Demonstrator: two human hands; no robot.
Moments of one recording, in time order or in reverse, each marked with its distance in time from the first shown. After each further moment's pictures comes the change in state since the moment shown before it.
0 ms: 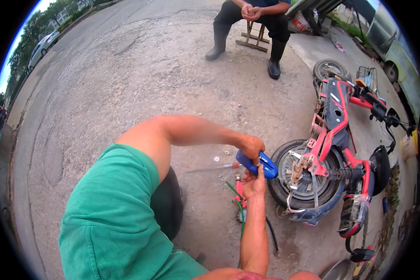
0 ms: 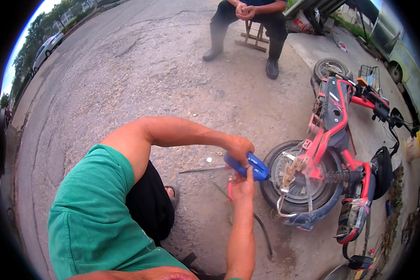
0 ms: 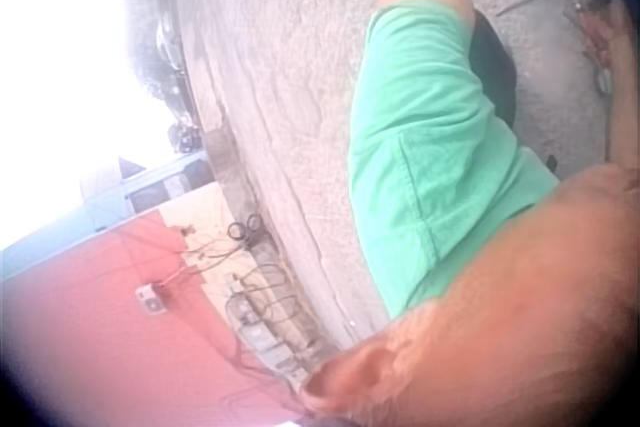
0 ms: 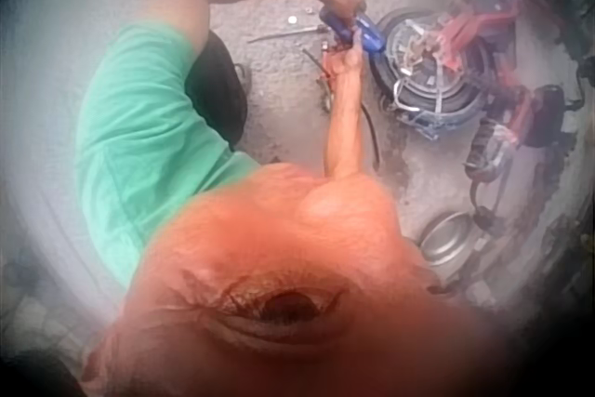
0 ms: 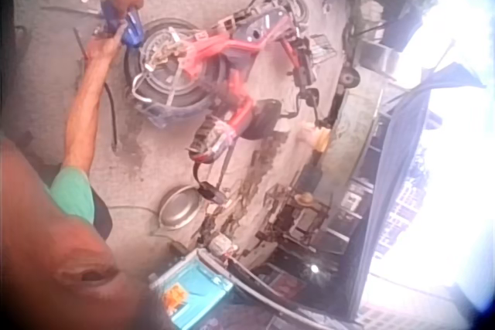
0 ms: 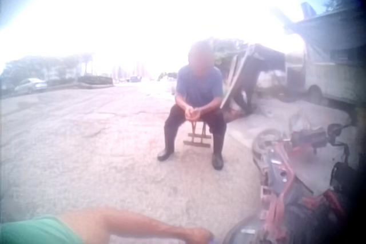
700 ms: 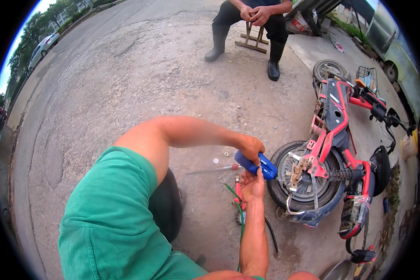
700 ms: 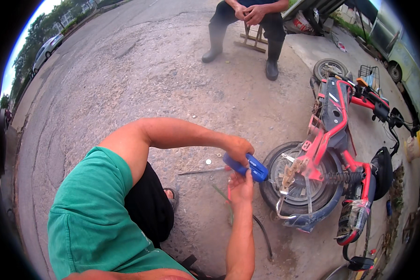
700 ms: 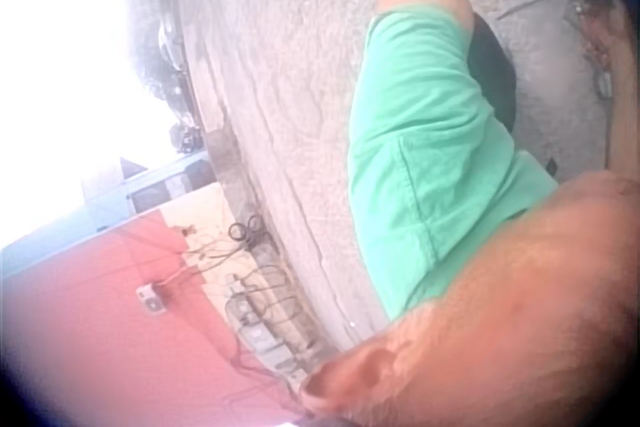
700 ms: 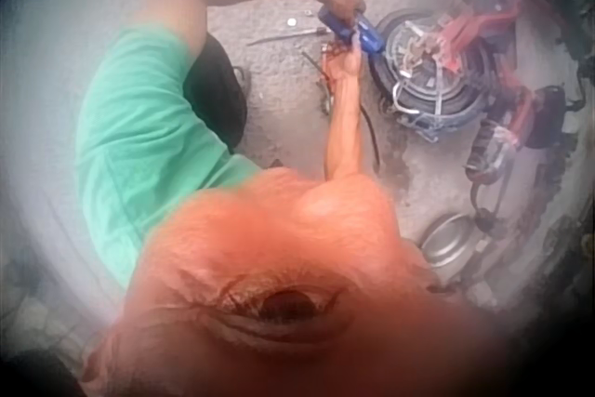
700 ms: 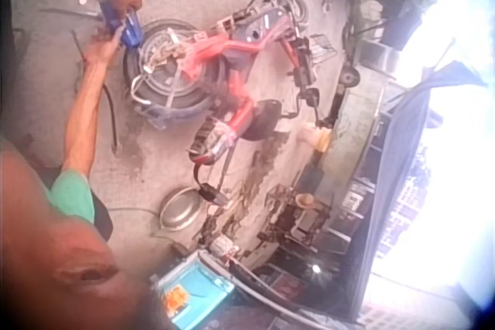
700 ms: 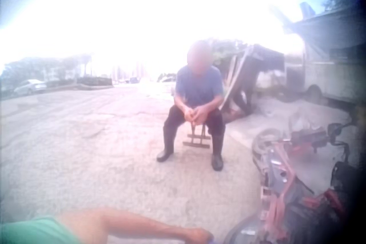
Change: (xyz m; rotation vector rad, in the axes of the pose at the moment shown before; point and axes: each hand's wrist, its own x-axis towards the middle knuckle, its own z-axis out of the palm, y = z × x) left_hand 0.000 -0.004 -0.002 0.048 0.007 0.045; right_hand -0.005 0.002 -0.004 -0.023 -0.072 0.036
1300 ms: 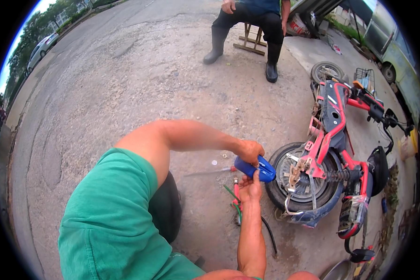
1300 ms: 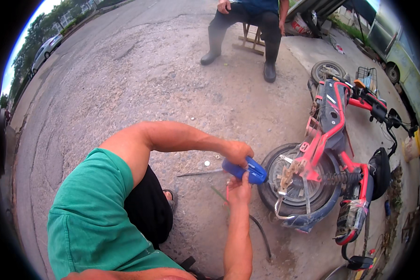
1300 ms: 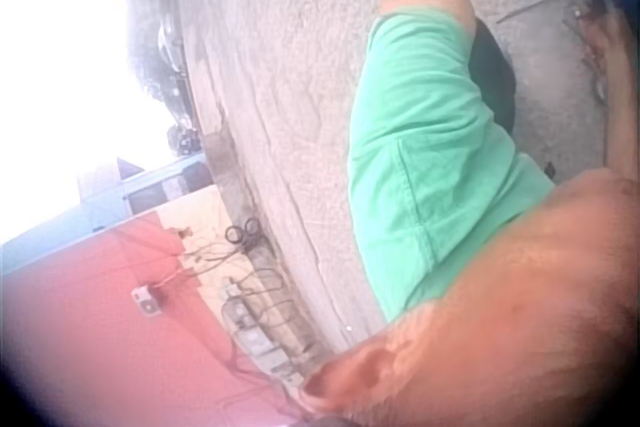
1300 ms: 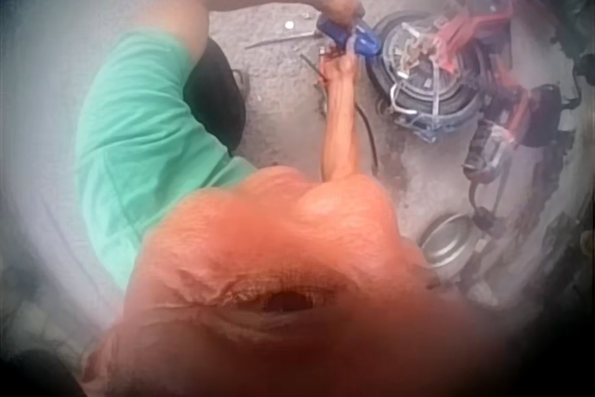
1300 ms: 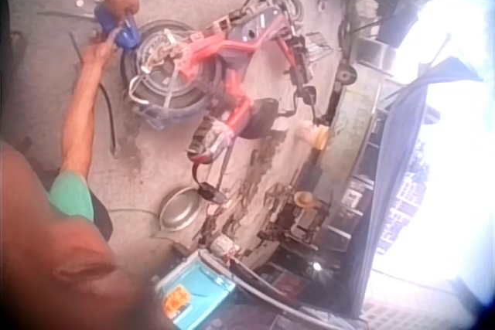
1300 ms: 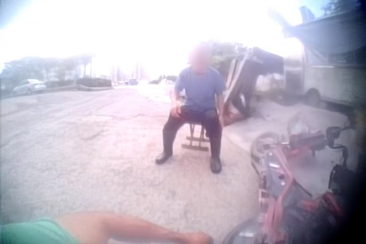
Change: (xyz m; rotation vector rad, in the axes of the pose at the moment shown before) left_hand 0.005 0.001 0.013 -0.083 0.075 0.033; right_hand 0.011 0.010 -0.010 0.018 0.076 -0.090
